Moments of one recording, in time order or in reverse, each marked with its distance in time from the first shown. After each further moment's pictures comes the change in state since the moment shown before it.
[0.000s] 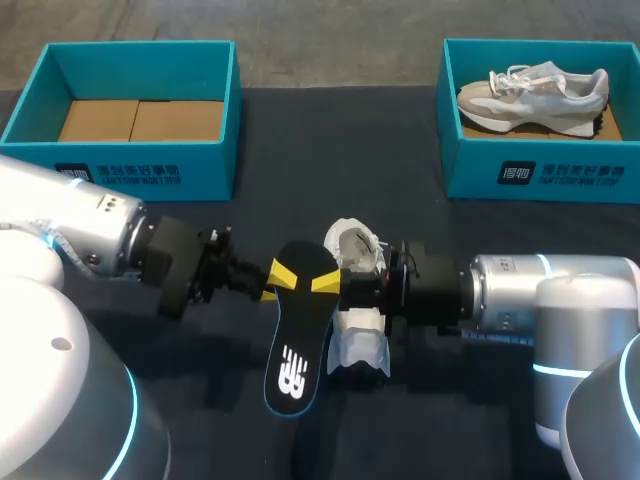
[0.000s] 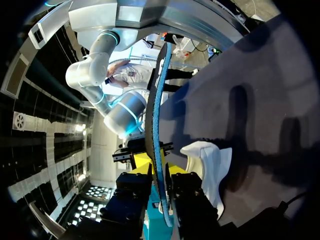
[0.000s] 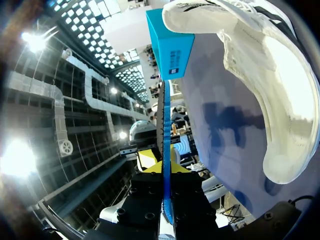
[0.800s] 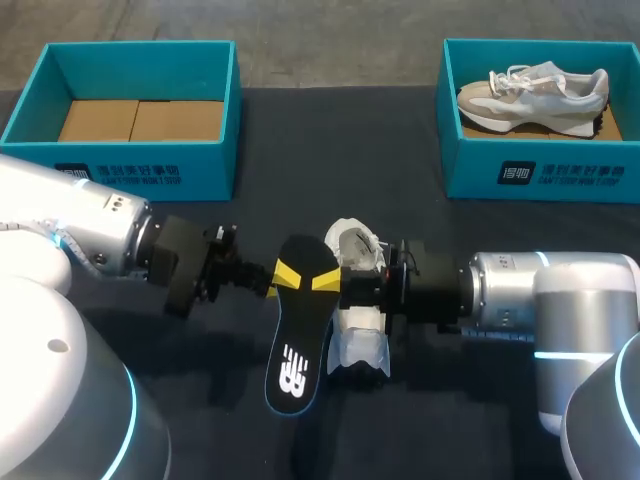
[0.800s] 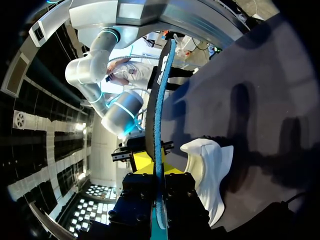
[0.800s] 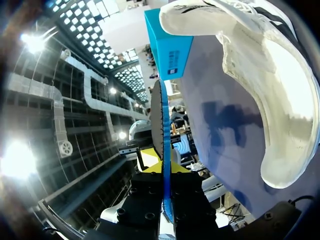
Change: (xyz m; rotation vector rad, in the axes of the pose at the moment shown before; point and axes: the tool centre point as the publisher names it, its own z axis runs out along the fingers) left arm 0.002 0.006 0.005 -0.008 -0.004 -0.007; right arm -0.001 0.004 0.000 0.004 -0.005 0.012
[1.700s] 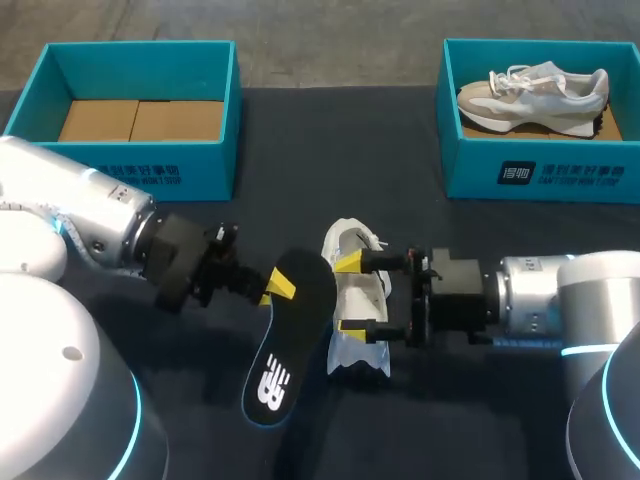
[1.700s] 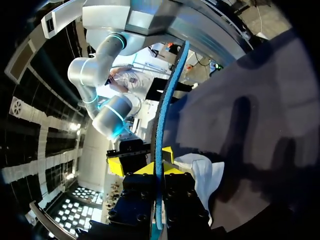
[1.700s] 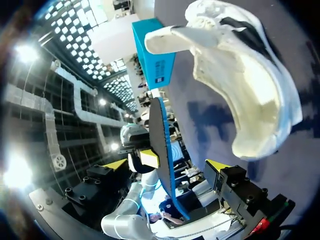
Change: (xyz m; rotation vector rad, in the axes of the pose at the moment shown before) left arm 0.008 -0.015 -0.003 0.114 0.051 -0.115; right arm -0.010 -0.006 -0.032 -0.086 -0.097 0.076
